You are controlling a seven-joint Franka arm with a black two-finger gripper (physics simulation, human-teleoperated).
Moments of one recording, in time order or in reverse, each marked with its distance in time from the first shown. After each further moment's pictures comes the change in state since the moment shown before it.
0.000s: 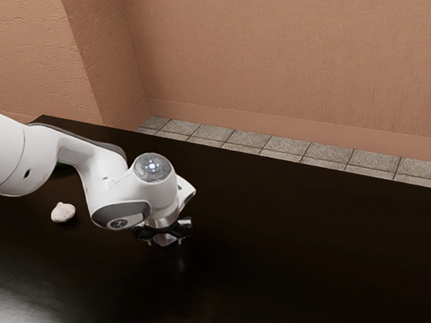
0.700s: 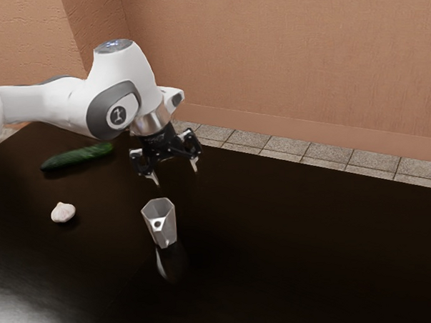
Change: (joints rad) arm -0.019 -0.201 -0.002 0.283 -0.744 -0.380 0.444
